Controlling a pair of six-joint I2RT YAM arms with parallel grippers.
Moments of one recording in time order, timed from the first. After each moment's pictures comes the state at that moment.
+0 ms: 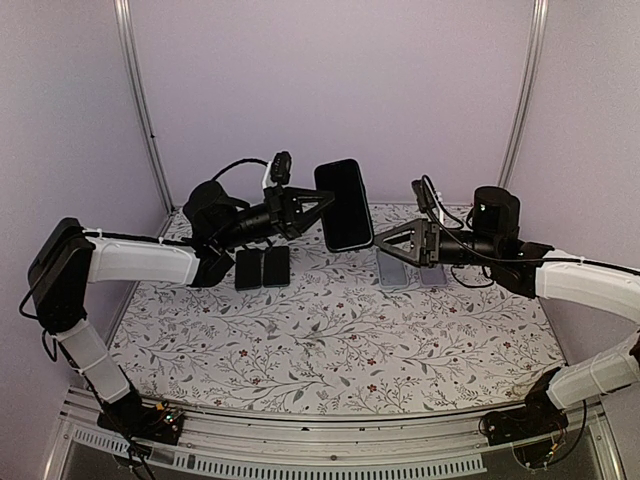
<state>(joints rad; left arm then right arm) -0.73 1.68 1.01 1.05 0.64 -1.24 0.63 1.26 0.83 0.25 -0.68 0.72</state>
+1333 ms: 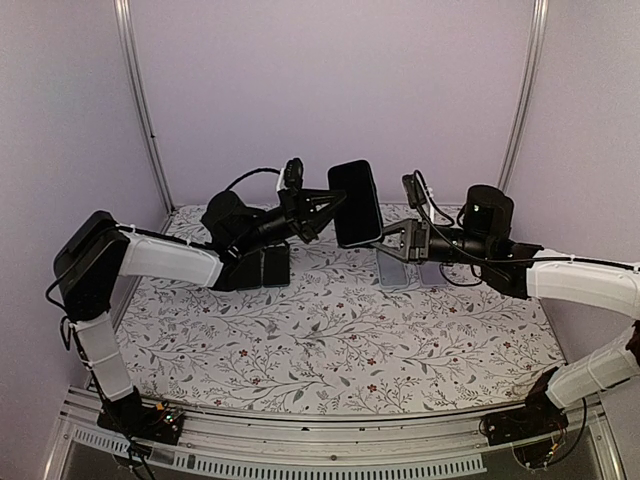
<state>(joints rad) -0.76 1.83 1.07 1.22 0.58 -1.37 0.69 1.32 0.85 0.41 -0.67 0.79</state>
